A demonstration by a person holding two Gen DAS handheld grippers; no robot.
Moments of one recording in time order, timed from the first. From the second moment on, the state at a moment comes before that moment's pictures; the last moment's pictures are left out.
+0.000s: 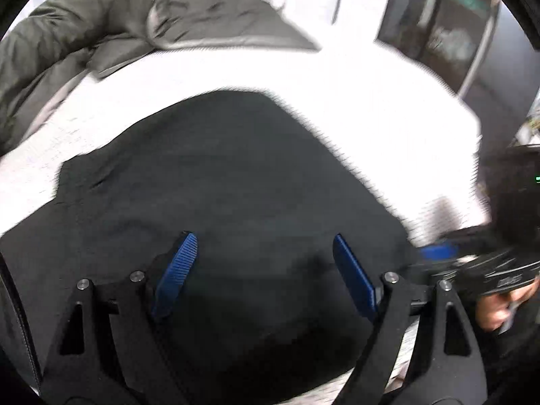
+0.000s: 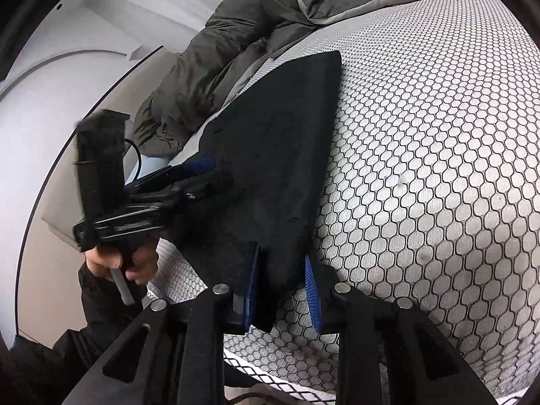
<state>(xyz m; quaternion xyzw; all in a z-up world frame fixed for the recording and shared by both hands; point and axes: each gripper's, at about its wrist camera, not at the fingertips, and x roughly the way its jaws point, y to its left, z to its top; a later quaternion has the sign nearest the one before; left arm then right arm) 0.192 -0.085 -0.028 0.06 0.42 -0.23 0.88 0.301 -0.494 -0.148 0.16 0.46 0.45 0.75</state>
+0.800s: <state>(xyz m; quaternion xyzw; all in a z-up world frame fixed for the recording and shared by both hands) 0.139 -0.140 -0.079 0.16 0.42 -0.27 0.85 0.381 -0.432 -0.136 0.11 0.47 0.42 0.77</state>
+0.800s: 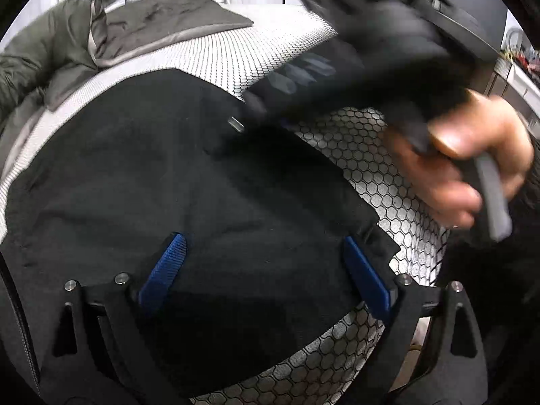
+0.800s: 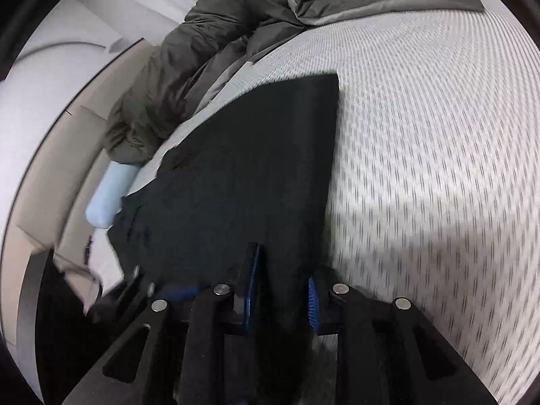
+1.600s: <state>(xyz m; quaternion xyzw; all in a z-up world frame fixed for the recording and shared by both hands) 0.154 -0.052 -0.021 0.06 0.37 -0.26 0.89 0.464 -0.426 -0.107 0.10 0.46 0.42 0.78</state>
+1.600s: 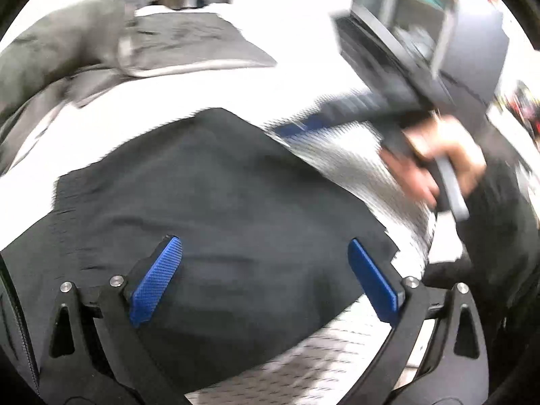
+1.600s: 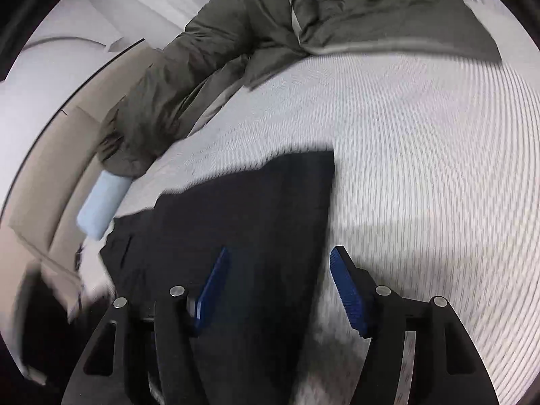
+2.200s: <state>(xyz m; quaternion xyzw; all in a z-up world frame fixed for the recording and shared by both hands) 0.199 0.008 -0.037 0.04 0.40 -0.16 0.90 0.477 -0.410 -0.130 0.08 0.47 0.40 0.78</state>
